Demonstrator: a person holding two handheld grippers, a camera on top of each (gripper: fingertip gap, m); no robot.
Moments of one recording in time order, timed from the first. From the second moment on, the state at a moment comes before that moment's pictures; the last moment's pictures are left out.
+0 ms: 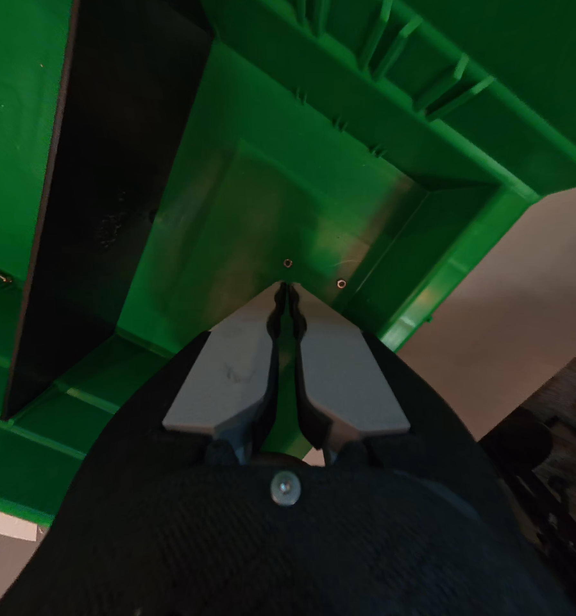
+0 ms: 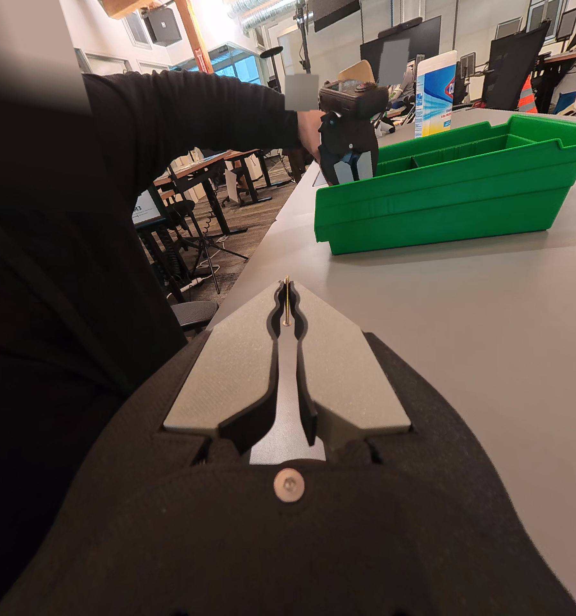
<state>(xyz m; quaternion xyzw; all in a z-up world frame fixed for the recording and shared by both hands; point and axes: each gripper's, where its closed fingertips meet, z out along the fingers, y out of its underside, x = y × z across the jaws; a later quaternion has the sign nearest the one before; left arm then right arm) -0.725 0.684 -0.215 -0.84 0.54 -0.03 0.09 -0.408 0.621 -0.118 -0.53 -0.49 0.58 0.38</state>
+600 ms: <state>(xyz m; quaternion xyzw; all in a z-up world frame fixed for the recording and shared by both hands) -0.715 0.693 -0.227 -0.83 0.55 -0.04 0.09 -0.408 0.619 -0.116 -0.53 -0.49 0.58 0.38</state>
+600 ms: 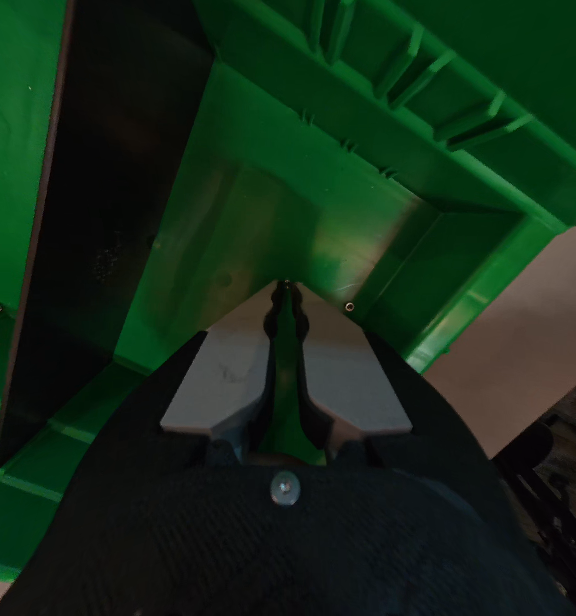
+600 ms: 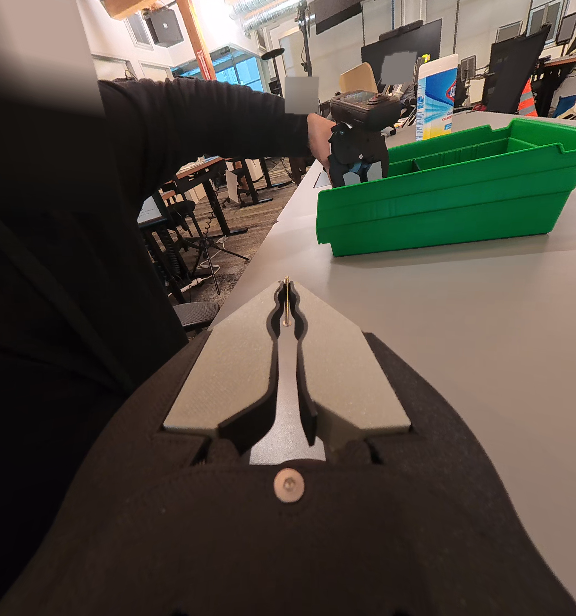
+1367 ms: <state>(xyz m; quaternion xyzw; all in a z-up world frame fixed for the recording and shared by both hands) -0.716 0.694 -0.227 -0.83 0.55 -0.01 0.08 -0.409 0.617 -0.116 -0.53 -0.49 0.58 0.38</state>
